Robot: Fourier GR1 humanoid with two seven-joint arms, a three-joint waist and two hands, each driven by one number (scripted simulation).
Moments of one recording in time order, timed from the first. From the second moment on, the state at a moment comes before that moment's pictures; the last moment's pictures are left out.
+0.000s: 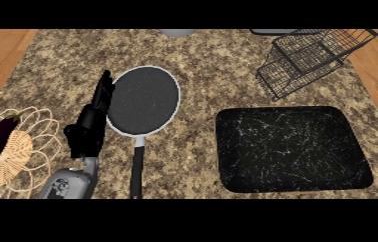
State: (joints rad) left arm -0.16 0.17 -0.17 -1.52 -0.02 0.29 0.03; right arm -0.29 -0.71 -0.24 -1.98 0.72 0.64 0.14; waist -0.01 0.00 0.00
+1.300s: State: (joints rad) left arm -0.15 0.12 -0.16 -1.55 -0.07 0.25 0.04; right arm -0.86 -0.67 -0.14 -1.21 0.81 0.44 0.09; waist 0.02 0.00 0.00
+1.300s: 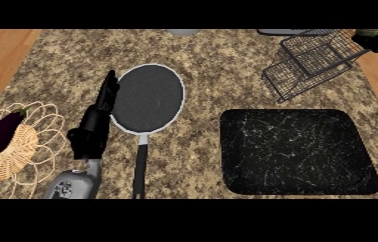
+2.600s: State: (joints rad) left arm -0.16 0.10 -0.15 -1.54 -0.09 0.25 0.04; right arm -0.99 -0.82 -0.61 -0.59 0.52 0.32 0.05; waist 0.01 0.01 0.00
